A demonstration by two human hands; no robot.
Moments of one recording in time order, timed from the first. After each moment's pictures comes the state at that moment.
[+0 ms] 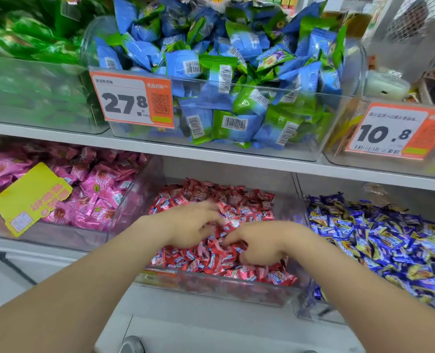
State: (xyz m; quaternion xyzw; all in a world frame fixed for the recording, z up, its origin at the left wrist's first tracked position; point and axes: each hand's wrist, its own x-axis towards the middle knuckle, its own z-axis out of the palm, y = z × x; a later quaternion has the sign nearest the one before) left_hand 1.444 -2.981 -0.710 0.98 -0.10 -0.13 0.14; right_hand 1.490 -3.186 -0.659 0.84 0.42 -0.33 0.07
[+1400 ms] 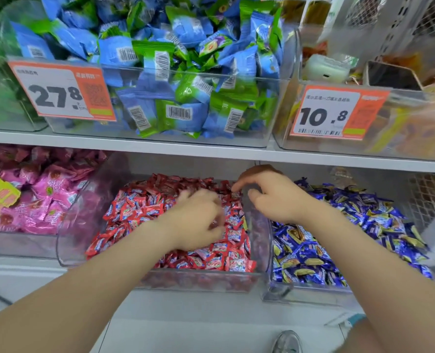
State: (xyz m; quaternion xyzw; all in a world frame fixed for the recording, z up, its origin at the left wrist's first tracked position) left_hand 1.460 -3.064 -0.706 0.99 -0.15 -0.01 0.07; right_hand 1.545 -3.268 -0.649 0.90 0.37 -0.06 -0.22
